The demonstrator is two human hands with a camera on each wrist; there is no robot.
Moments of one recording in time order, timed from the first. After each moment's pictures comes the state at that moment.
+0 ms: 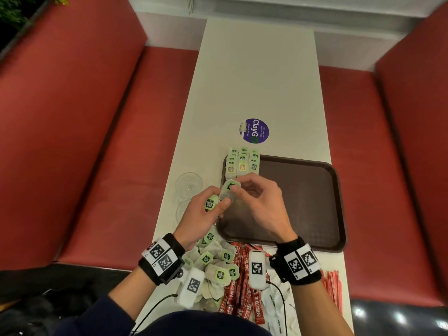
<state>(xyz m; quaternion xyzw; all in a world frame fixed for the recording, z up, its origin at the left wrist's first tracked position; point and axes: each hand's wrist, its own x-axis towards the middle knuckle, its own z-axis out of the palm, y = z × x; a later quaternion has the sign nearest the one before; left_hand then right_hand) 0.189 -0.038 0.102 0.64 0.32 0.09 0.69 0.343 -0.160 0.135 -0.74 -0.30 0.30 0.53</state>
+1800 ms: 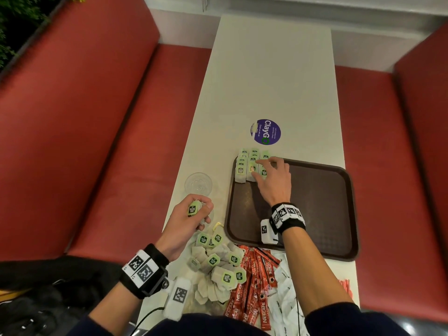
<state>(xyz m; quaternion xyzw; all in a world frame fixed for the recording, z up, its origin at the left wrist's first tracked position) 0.144 -0.016 0.089 0.53 0.42 0.11 0.73 0.433 -0.108 -0.015 -0.91 -0.34 0.07 0.23</state>
